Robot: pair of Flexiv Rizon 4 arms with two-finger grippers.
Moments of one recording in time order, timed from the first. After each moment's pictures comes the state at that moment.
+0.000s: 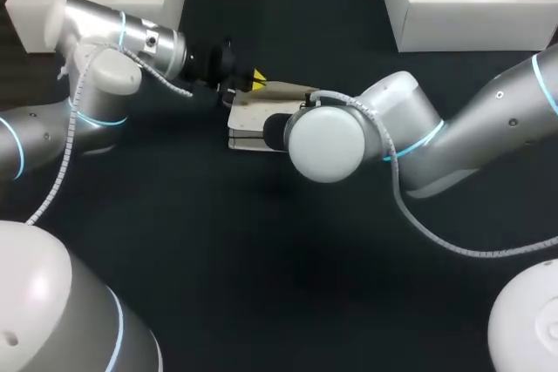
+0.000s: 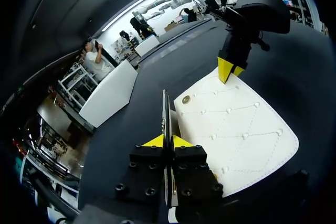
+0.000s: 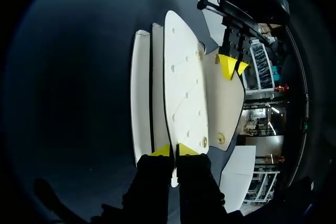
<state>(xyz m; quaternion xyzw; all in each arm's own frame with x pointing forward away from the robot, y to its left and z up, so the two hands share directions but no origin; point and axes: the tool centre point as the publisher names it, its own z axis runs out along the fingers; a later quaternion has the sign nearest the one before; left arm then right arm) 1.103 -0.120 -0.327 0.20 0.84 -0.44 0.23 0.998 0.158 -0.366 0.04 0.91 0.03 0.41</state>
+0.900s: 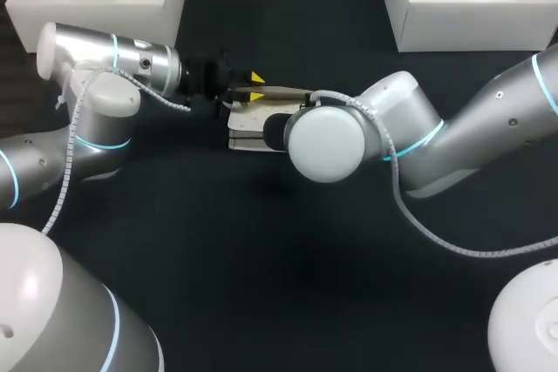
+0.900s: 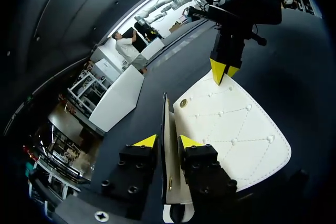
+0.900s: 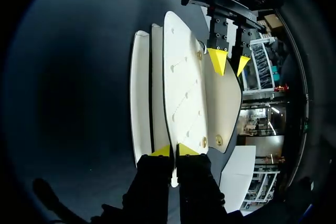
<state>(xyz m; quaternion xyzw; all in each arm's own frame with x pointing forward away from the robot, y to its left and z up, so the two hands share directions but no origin) 1.089 -0.116 -0.321 0.20 0.82 -0.45 0.28 0.998 0.158 -0.366 0.04 0.91 0.03 0.41</state>
